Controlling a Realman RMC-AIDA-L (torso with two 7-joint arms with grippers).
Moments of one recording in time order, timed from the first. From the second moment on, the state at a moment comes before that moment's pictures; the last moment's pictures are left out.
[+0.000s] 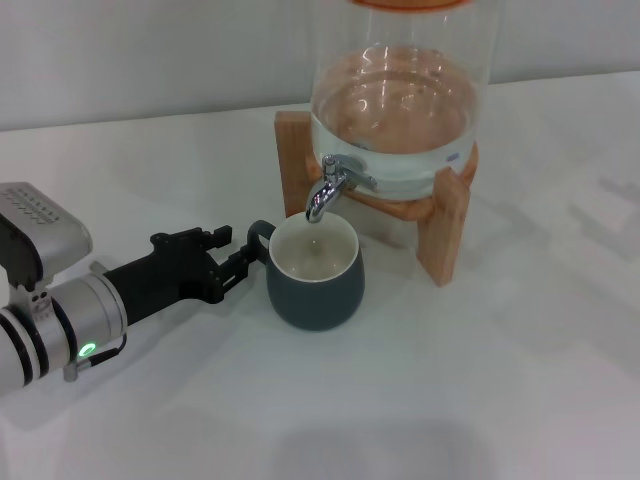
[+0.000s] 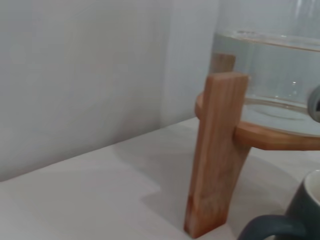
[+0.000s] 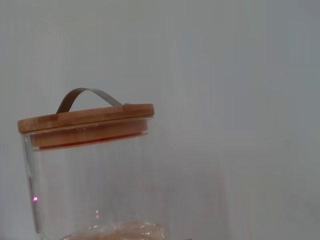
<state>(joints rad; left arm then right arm) -0.75 -2.09 0.71 0.06 -1.45 -0.98 2.26 0.20 2.00 -0.46 -0.87 1.57 1.58 -1.79</state>
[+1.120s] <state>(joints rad) -0.63 -2.09 0.74 0.18 -1.47 -1.13 2.23 0.20 2.00 -0.45 -0.87 1.57 1.58 -1.80</state>
